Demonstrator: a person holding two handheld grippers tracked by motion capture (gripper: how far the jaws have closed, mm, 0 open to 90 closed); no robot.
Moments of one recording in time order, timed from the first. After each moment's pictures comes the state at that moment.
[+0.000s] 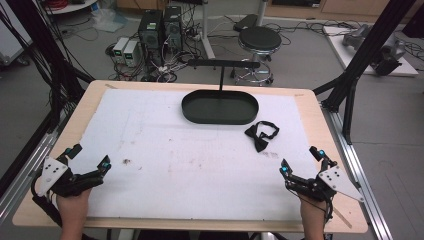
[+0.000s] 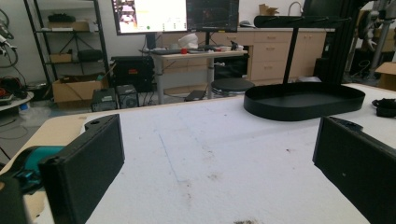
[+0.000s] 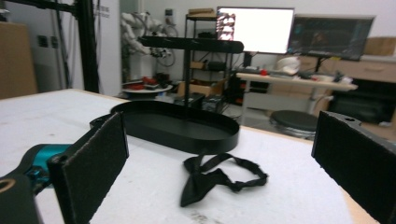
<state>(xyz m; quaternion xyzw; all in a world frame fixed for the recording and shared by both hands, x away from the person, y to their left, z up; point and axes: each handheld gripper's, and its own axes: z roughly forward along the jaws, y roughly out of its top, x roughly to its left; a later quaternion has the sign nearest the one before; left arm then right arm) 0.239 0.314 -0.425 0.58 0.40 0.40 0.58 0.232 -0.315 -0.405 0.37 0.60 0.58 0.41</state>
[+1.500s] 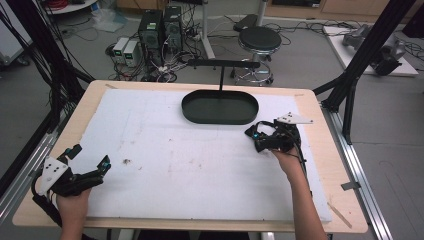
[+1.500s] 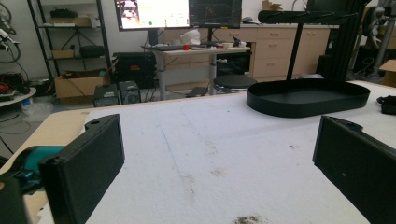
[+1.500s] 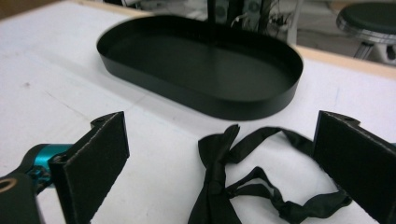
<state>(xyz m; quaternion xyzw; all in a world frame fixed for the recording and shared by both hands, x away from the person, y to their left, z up) 0.241 0.315 -0.427 0.58 0.41 0.40 0.57 0.382 -0.270 -0.402 0.43 0.74 0.47 0.23</state>
